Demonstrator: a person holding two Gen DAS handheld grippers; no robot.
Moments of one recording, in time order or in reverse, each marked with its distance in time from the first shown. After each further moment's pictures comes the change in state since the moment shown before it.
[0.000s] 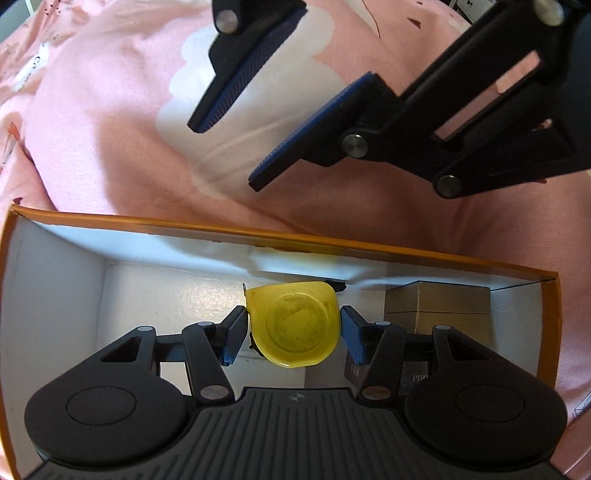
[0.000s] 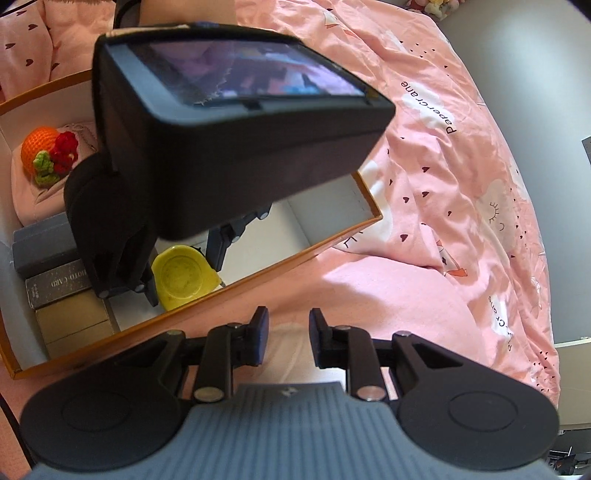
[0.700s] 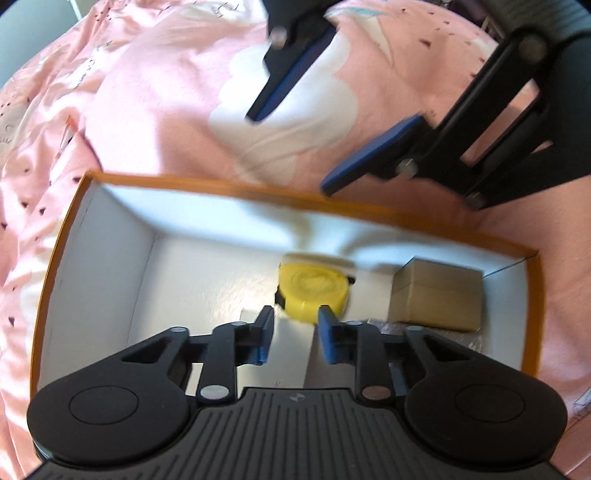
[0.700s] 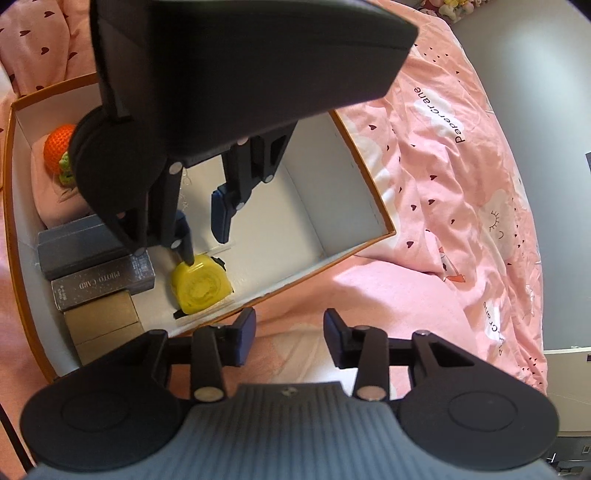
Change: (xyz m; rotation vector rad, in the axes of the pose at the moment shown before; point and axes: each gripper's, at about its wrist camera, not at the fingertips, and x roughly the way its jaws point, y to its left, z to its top) left arm -0.033 -0.014 -0.055 -0.082 -0.055 0.137; right arm -0.015 0.021 0.018 -0.059 0.046 -0.019
